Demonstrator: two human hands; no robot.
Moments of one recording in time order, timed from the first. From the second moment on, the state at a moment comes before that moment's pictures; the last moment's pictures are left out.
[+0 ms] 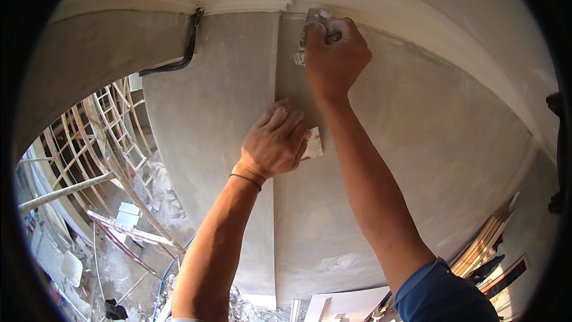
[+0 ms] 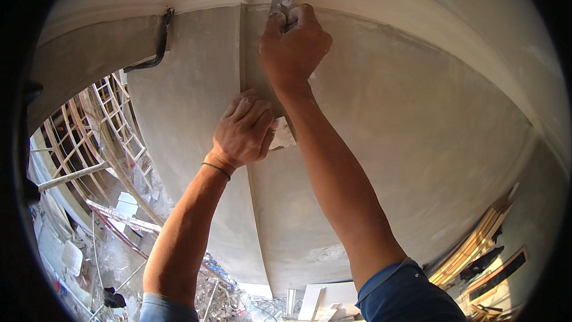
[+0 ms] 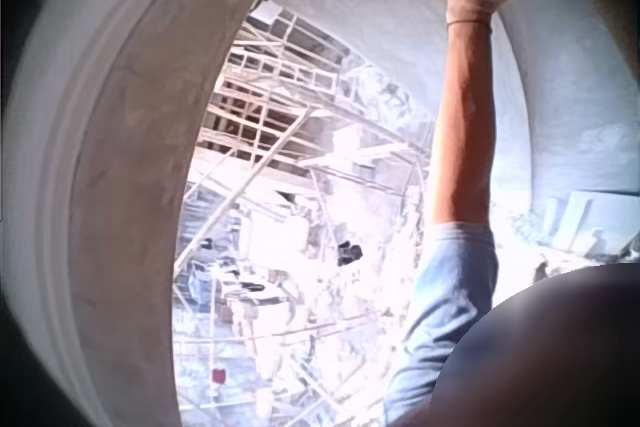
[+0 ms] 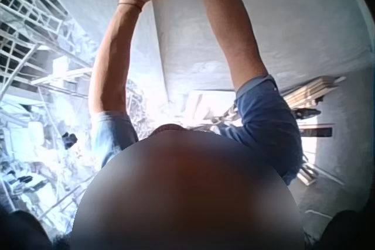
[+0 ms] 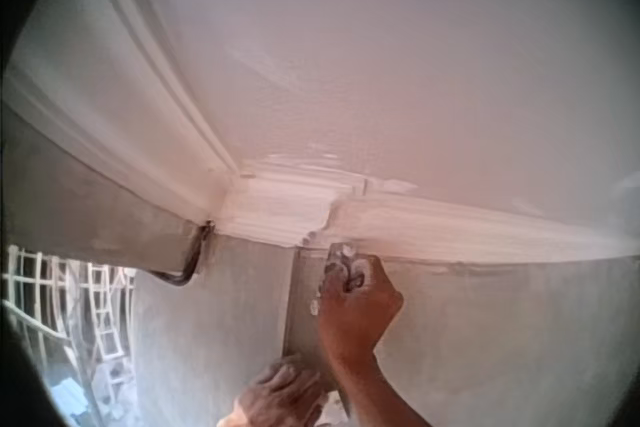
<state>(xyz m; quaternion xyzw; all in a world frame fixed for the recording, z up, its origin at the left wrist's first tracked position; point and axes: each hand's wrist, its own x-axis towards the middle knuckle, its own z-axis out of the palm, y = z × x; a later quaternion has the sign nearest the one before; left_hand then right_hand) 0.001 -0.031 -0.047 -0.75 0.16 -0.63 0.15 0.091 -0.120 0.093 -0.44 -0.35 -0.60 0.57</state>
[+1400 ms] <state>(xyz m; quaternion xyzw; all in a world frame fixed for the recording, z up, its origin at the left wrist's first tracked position) 0.000 -0.022 -0.053 -0.76 0.18 -0.61 0.16 0.029 -0.054 0.110 -0.35 -0.44 -0.77 0.30</state>
